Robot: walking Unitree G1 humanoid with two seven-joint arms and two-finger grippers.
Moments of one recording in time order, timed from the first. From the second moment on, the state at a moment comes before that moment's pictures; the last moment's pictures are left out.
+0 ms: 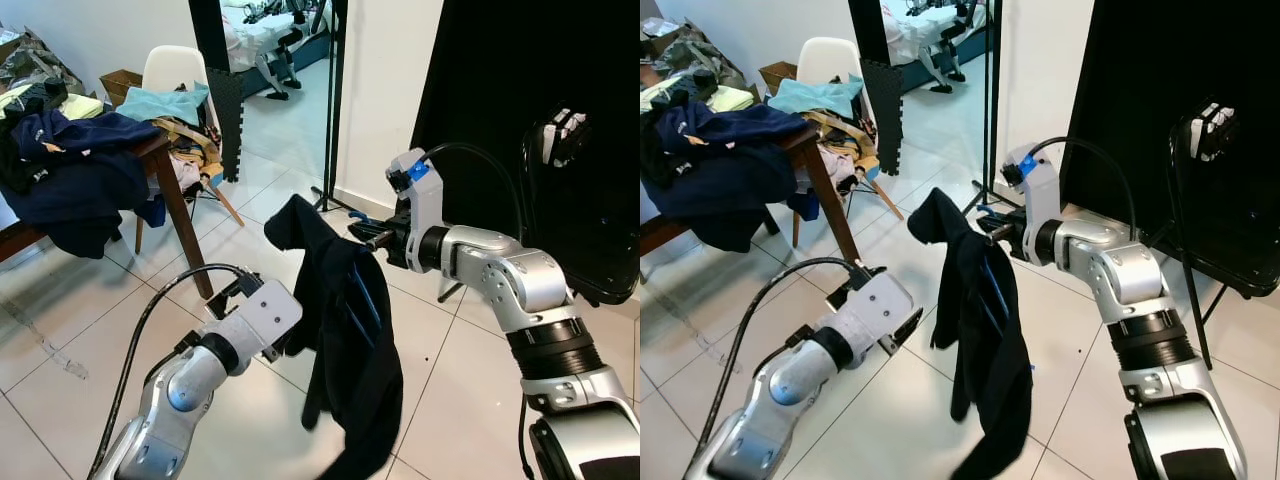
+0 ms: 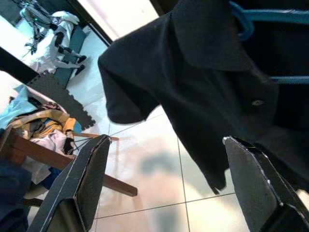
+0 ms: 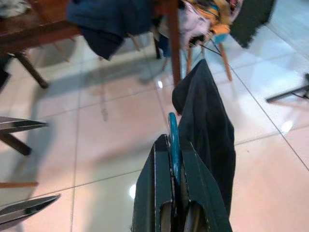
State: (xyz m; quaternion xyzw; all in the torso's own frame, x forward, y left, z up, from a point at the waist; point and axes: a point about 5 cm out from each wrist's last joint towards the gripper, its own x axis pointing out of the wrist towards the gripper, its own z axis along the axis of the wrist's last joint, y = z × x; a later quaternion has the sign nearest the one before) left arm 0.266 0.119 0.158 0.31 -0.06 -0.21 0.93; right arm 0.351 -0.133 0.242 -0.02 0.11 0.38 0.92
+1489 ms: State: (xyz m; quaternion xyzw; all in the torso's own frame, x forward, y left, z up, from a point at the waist) left arm 0.272 0.101 0.158 0.21 -0.13 -0.18 0.95; right arm 0.317 -0.100 0.285 0.06 0.02 0.53 0.84
